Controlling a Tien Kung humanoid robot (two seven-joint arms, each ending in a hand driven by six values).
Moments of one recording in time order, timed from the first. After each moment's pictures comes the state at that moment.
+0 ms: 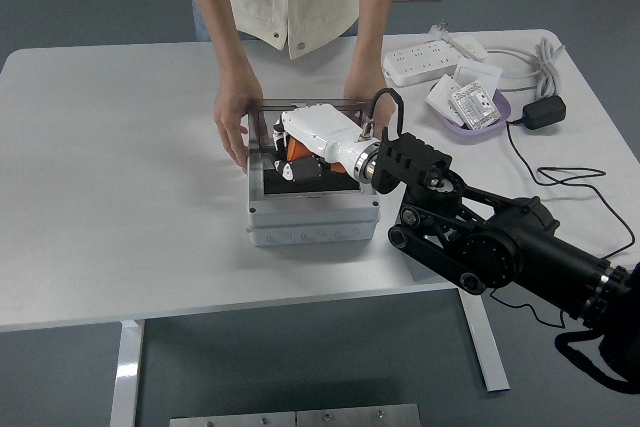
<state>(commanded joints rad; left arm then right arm) 0.11 0.24 -1.12 -0.18 1.17 0.03 0.12 0.80 -0.10 0.55 1.04 -1.93 -0.09 -0.06</state>
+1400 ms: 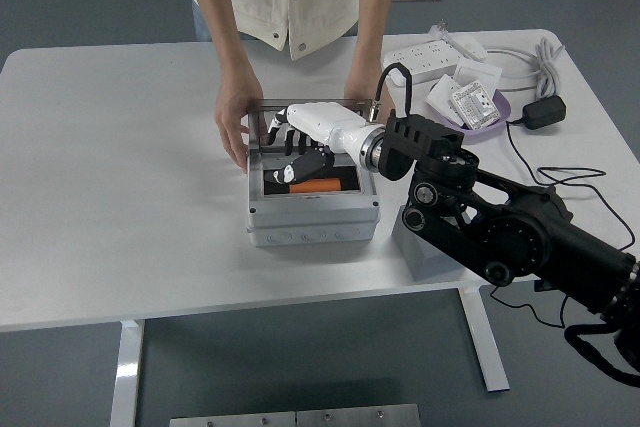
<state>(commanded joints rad) 0.11 0.24 -1.11 -0.18 1.17 0.03 0.13 0.81 -0.16 0.66 1.24 -1.79 0.19 -0.25</state>
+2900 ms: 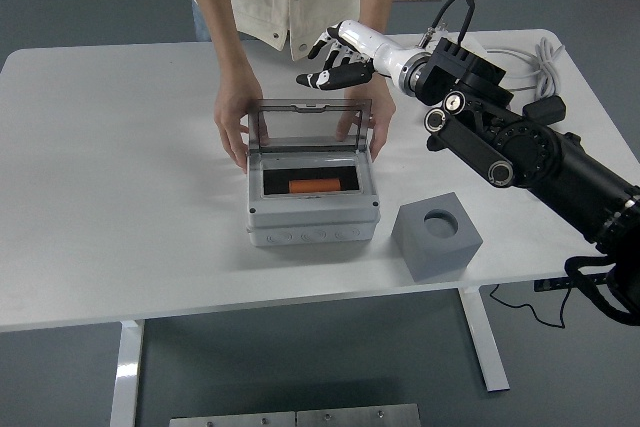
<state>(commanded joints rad) 0.09 0.24 -1.10 -0.18 1.19 0.02 0.13 1.01 -0.14 0.63 0.82 -1.47 0.06 -0.09</state>
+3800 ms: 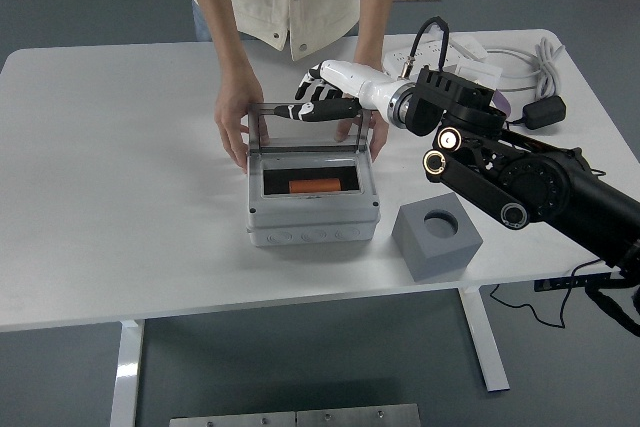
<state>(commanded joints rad) 0.09 0.24 -1.12 -0.18 1.19 0.03 0.13 0.95 -0.22 0.58 1.08 -1.58 0.13 -0.21</state>
